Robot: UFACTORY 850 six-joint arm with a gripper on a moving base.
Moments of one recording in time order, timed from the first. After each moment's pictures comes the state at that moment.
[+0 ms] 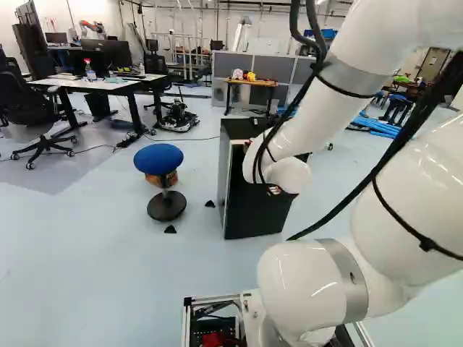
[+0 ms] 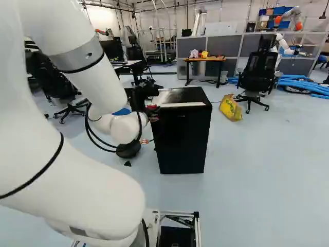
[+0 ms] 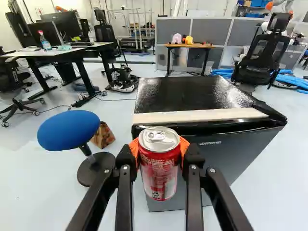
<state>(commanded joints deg) -1.1 10.6 -11.8 0.1 50.1 0.0</state>
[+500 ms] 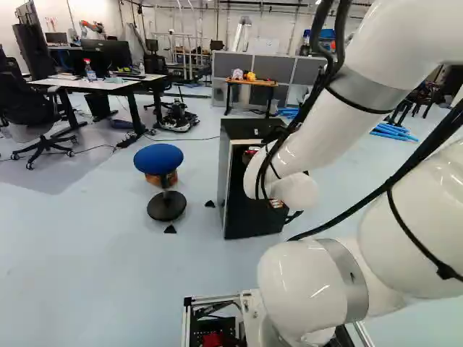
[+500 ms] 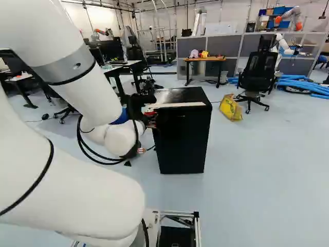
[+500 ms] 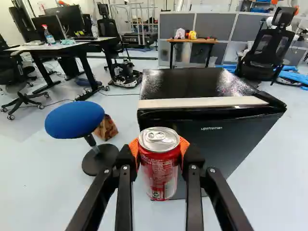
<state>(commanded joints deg) -0.2 14.9 -6.4 0.0 50.0 0.0</state>
